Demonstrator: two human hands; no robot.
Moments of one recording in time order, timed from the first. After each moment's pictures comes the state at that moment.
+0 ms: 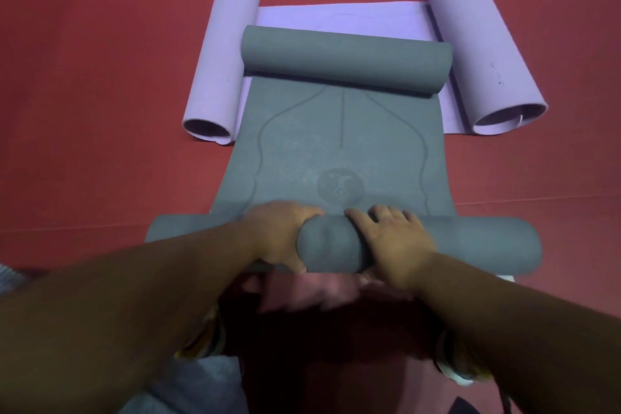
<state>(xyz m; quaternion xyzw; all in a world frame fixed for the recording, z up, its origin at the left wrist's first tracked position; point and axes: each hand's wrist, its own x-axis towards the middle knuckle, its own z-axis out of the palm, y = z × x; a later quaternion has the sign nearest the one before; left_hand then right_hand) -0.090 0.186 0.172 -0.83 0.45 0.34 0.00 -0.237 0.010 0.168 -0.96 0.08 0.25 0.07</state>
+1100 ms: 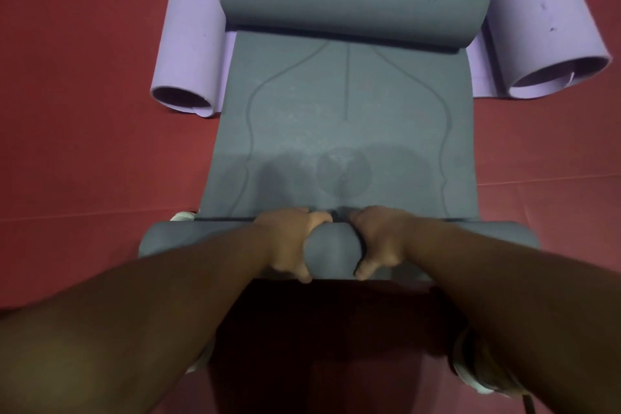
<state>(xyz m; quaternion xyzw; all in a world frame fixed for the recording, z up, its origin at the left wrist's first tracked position) -0.081 0.164 0.065 -0.78 0.45 0.42 0.02 -0.180 -0.015 0.084 -0.87 0.04 0.44 0.23</state>
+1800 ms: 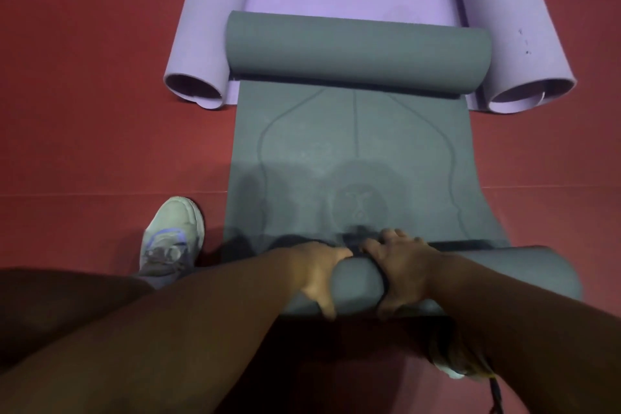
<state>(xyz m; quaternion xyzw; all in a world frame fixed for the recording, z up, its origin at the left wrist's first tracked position) -0.163 0.152 0.055 -0.73 0.47 0.51 -0.03 -0.262 -0.017 0.085 -0.90 0.00 0.43 0.10</state>
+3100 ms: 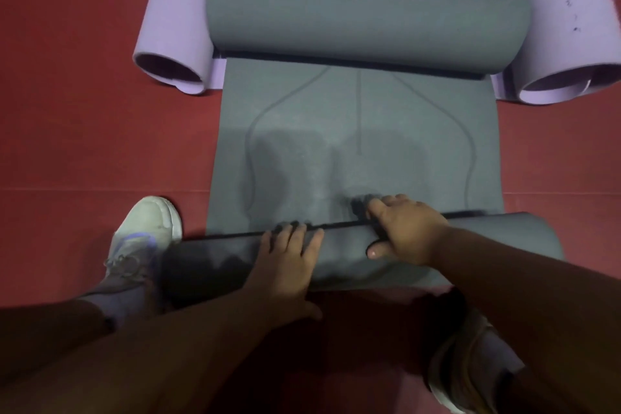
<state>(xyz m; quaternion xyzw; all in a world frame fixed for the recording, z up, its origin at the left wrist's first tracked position) -0.167 0.168 0.003 -0.85 0.42 0.32 0.08 -0.201 -0.082 0.040 -0.92 0.03 0.37 0.11</state>
